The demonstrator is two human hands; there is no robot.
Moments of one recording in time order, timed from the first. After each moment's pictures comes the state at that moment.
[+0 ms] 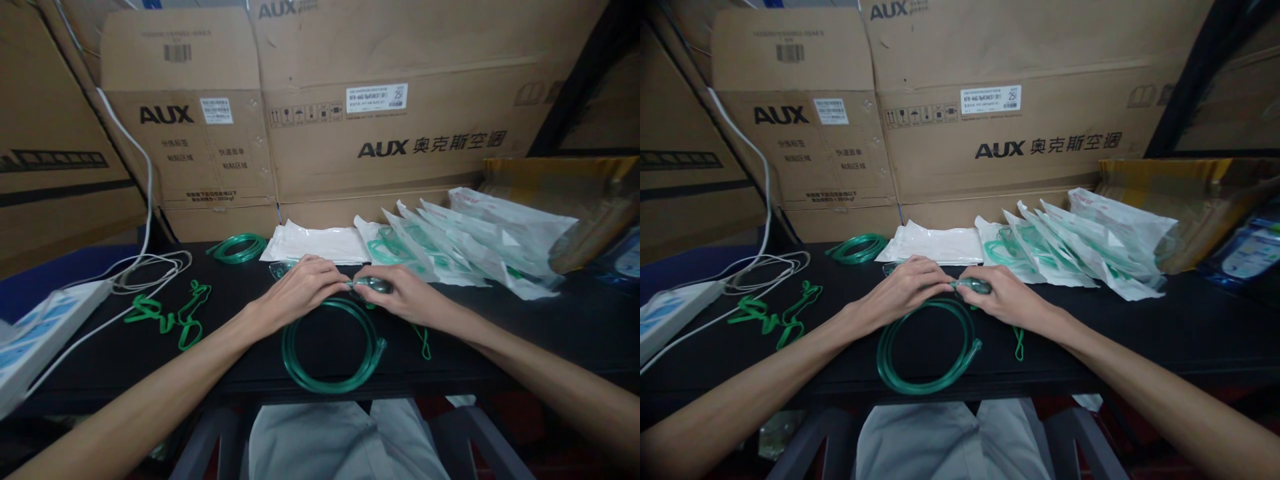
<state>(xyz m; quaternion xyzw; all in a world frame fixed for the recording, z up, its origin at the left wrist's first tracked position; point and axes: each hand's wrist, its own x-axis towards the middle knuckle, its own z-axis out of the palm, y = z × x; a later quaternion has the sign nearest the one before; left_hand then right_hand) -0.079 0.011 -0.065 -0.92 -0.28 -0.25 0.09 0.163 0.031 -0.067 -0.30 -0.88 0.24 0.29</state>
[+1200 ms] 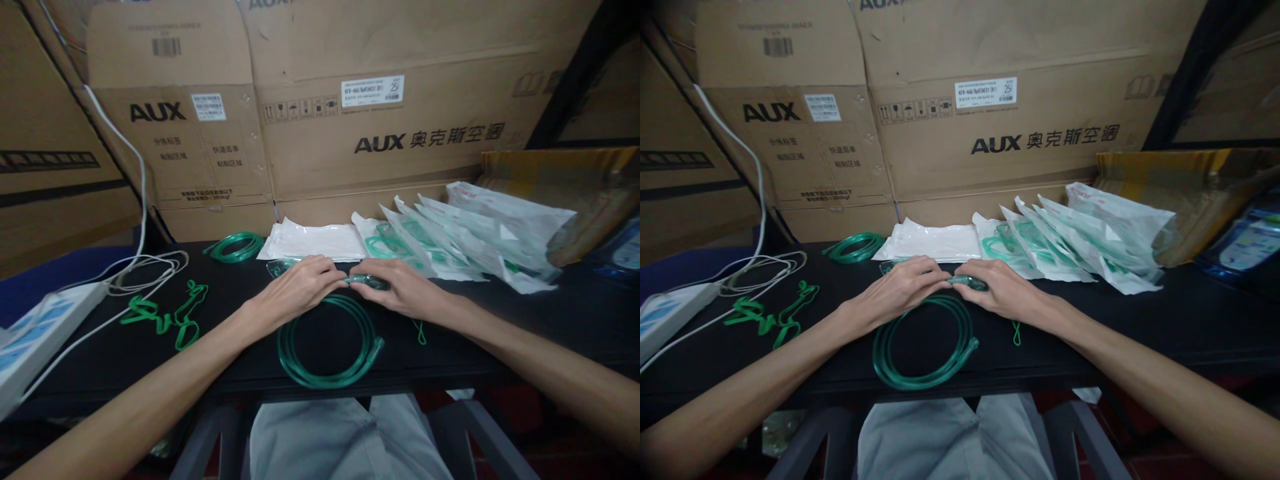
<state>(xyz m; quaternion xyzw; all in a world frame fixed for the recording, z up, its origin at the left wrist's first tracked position) -0.075 0.008 -0.062 -0.92 -0.29 -0.20 0.17 0.163 0.037 -0.067 -0.27 -0.90 0.18 0.30</state>
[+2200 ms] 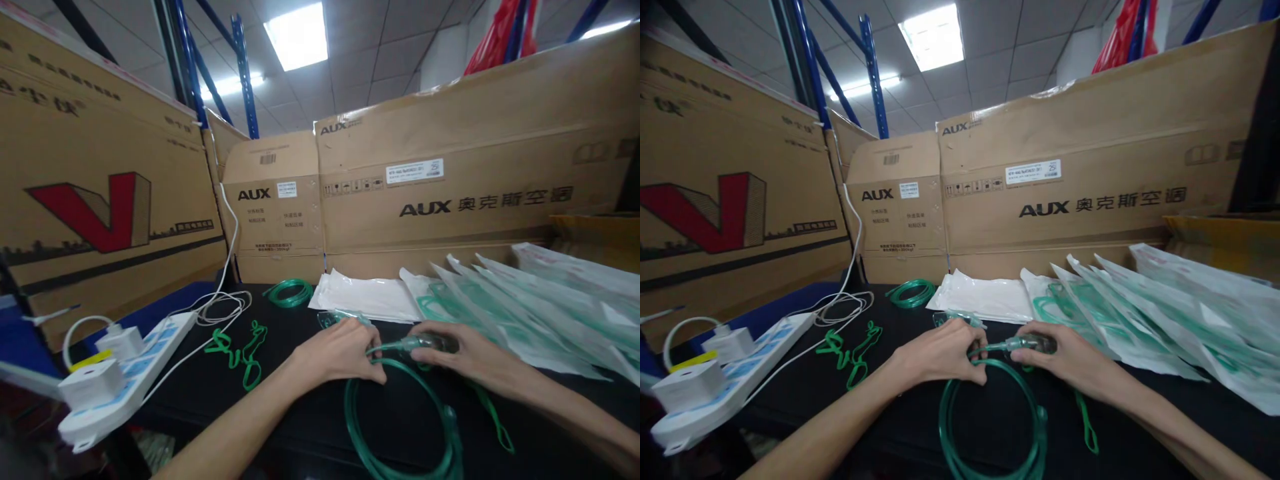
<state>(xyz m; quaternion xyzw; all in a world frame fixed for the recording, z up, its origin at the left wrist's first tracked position) -0.079 -0.013 -0.039 -0.85 -0.51 -0.12 -0.08 0.170 0.051 -0.067 -0.35 -0.84 0.31 0.26</state>
